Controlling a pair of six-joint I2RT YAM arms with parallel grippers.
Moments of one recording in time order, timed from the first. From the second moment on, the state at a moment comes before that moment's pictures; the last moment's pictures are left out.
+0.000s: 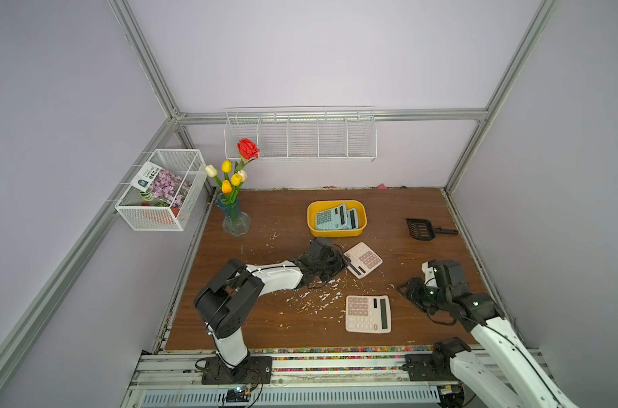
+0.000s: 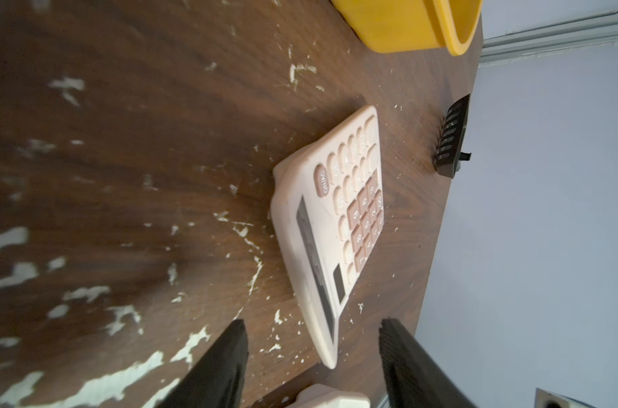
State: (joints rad) left arm -0.81 1.77 0.91 0.17 0.23 -1.24; right arm 0.25 0.71 0.58 -0.83 -0.31 0.83
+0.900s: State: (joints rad) left arm -0.85 1.88 0.97 0.23 0.23 -1.28; right arm 0.23 0.70 0.56 -0.83 -0.31 0.83
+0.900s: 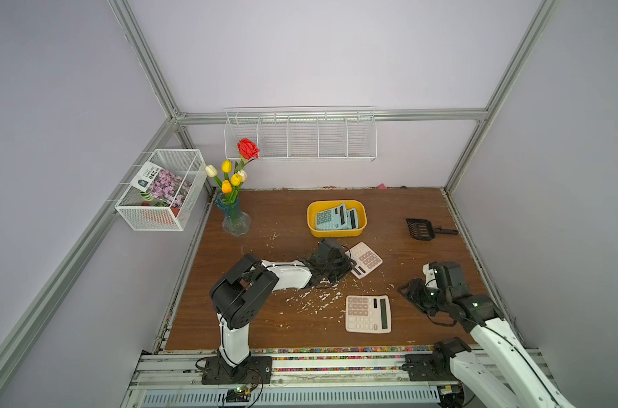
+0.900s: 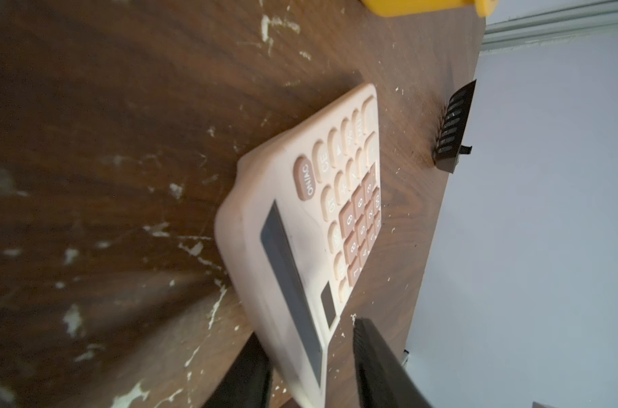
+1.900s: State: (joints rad) left arm -0.84 1.86 0.98 0.17 0.25 -1.21; right arm 0.23 0.70 0.56 -0.83 -0.31 0.83
